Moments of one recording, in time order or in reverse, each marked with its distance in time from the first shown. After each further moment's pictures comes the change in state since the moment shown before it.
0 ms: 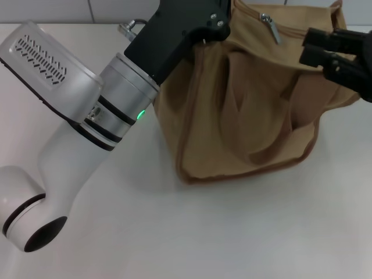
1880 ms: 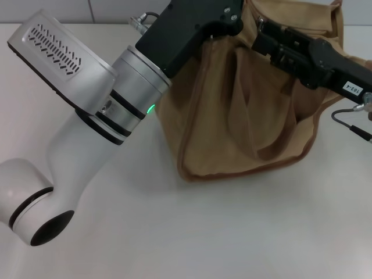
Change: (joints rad) left arm -0.007 -0.003 -0.022 -0.043 0.026 -0.057 0.011; right arm 0.144 0.005 0.002 0.498 0.089 0.162 -0.187
